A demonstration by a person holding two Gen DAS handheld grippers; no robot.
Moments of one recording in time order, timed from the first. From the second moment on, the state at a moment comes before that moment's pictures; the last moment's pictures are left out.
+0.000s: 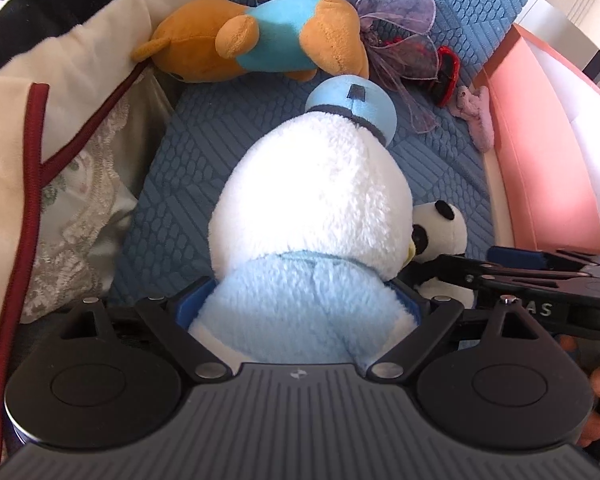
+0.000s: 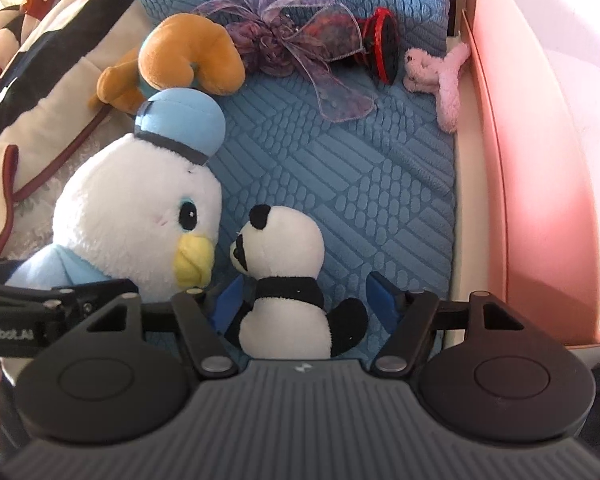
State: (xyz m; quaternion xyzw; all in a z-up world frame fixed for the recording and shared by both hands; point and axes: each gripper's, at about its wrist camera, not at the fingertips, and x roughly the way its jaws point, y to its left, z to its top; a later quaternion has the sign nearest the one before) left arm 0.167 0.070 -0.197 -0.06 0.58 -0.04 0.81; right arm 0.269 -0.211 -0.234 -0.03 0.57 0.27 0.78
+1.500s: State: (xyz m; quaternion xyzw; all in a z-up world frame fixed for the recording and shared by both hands) left arm 0.116 0.056 -0.130 -0.16 0.52 -0.01 0.84; right arm 0.222 -0.263 -0.165 0.00 0.54 0.25 0.80
